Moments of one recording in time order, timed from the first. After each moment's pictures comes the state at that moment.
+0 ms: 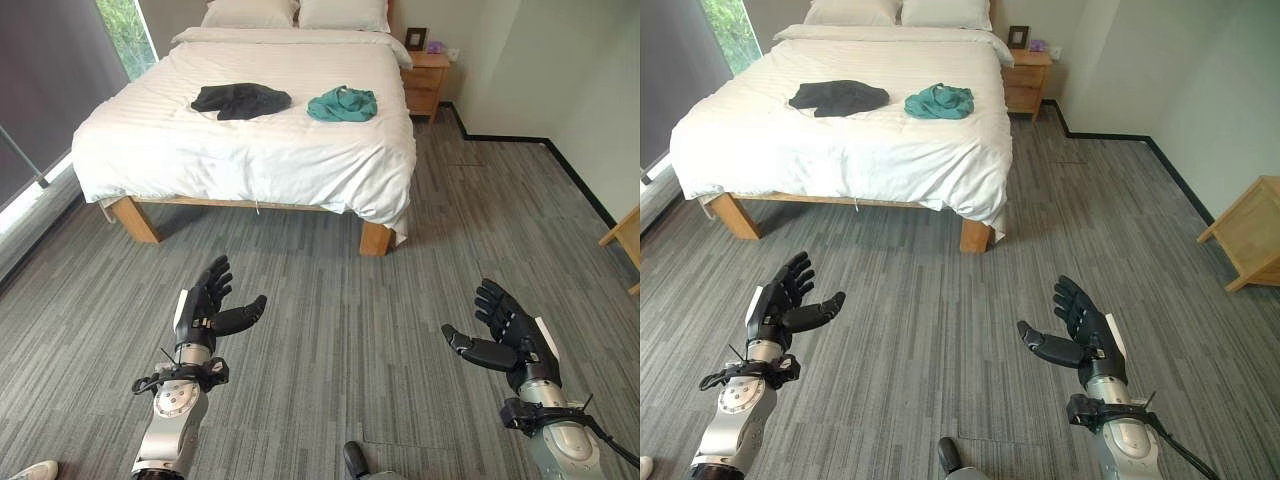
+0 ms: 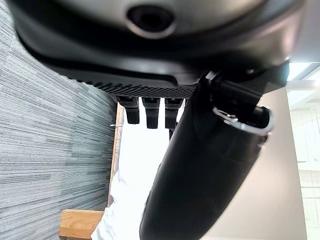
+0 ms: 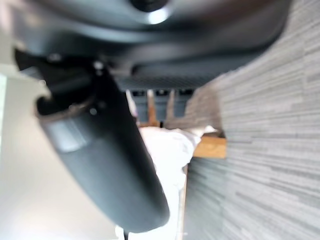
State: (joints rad) left arm 0.04 0.32 0.01 0.14 -0.31 -0.12 0.12; right arm 0.24 -0.41 -0.15 -0.01 0.38 -0.13 0.04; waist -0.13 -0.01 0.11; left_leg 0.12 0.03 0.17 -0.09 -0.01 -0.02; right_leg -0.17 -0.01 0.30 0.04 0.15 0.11
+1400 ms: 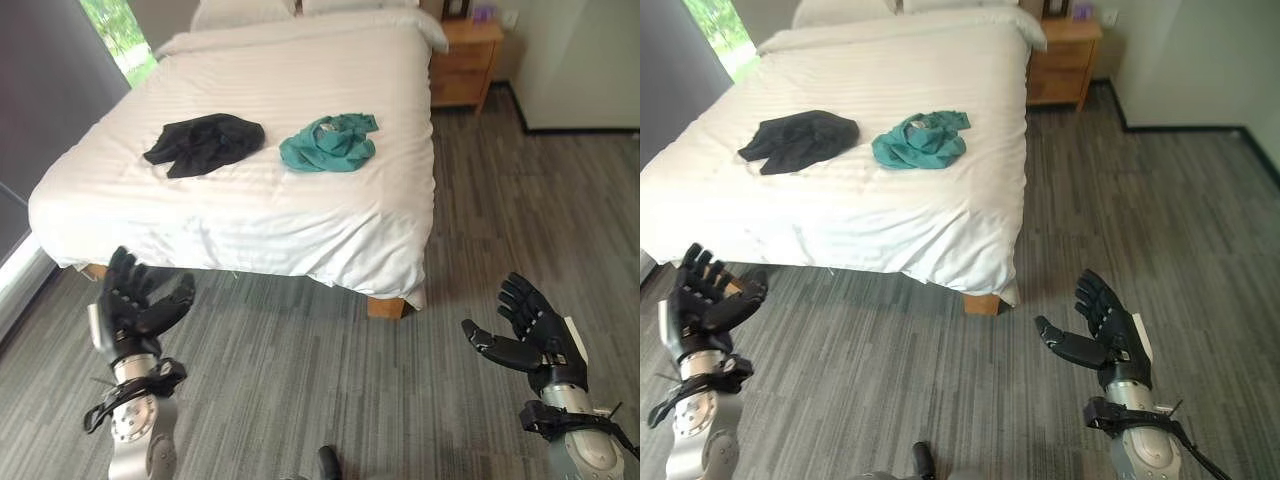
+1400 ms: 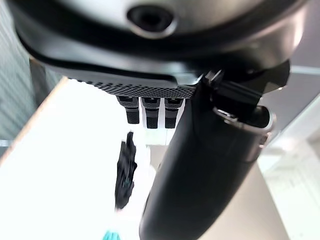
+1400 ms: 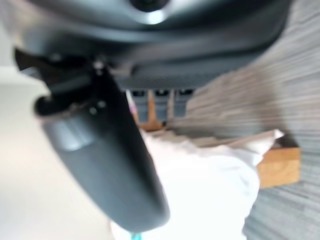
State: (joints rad) left arm 0.05 0.25 0.14 -0.04 -0.47 -0.23 0.27; right arm 0.34 -0.38 -0.26 -0.08 0.40 -0.13 0.04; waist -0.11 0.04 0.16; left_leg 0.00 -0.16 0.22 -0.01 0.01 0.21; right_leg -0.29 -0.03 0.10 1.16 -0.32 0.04
